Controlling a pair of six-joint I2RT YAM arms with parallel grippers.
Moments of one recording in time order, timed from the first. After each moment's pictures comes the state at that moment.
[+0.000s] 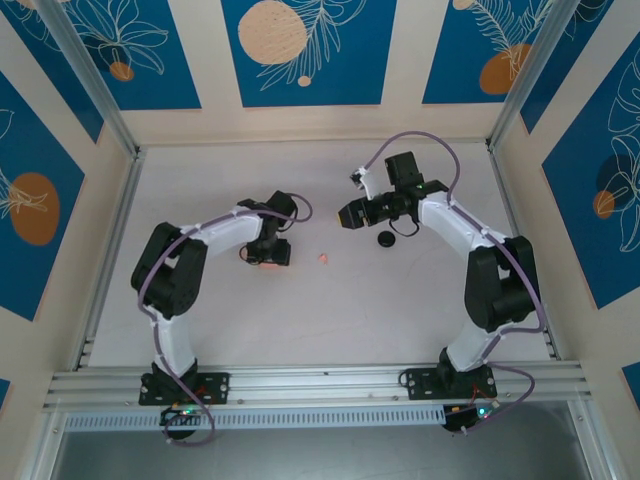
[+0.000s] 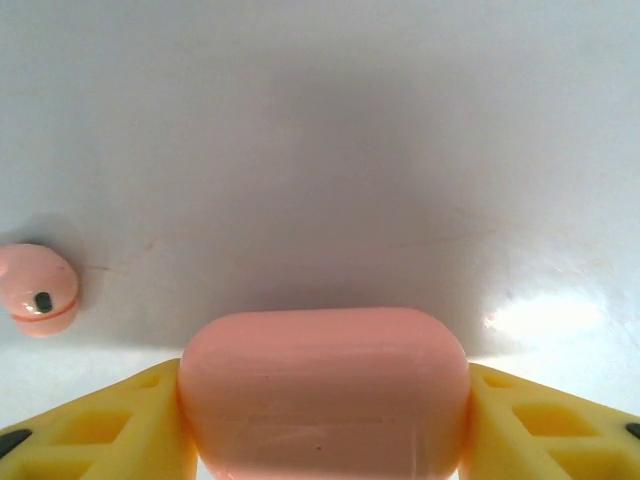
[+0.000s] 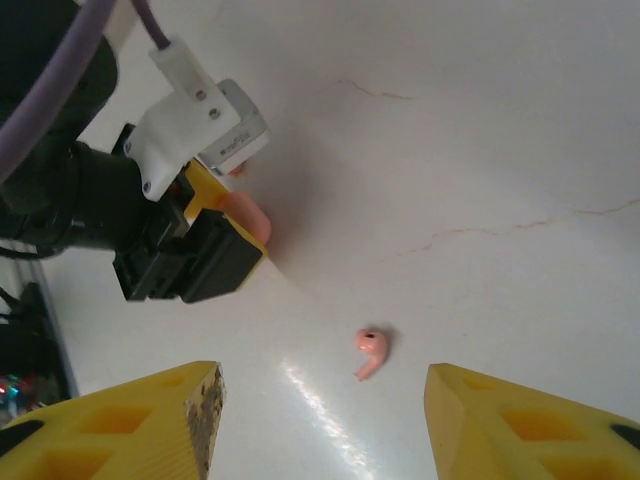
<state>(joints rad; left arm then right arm) -0.56 1.88 1.29 -0.82 -0.11 -0.41 0.30 1.67 1.25 -0.53 -0.73 -0.01</state>
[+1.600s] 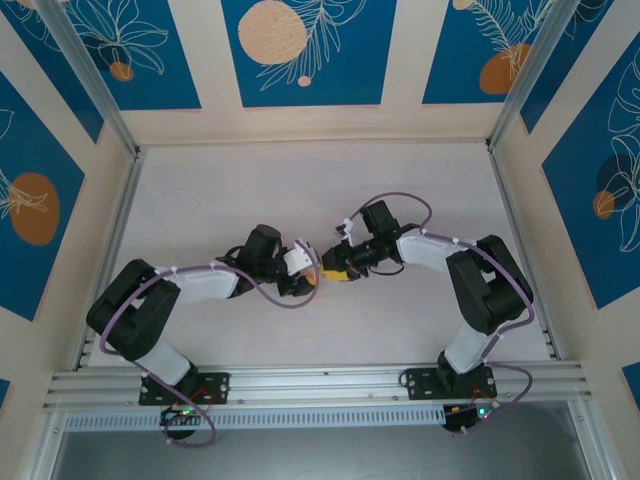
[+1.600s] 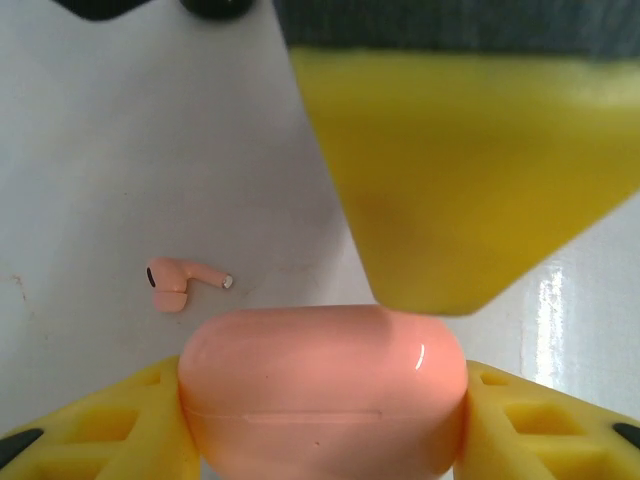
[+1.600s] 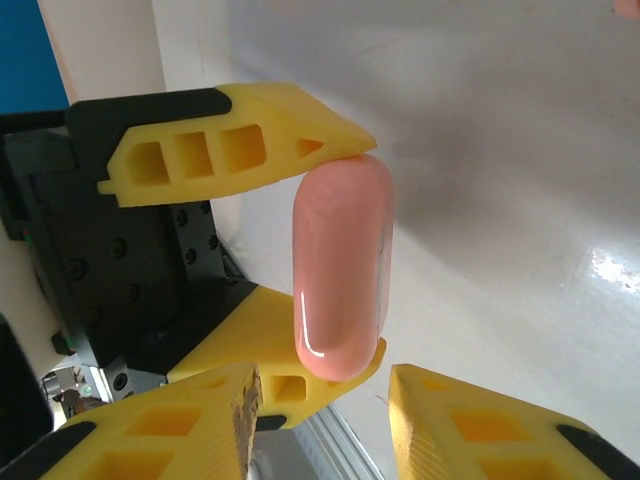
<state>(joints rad) -0.64 1.58 0.69 0.14 0.45 0.45 0.48 1.70 0.92 -0.29 -0.94 0.61</state>
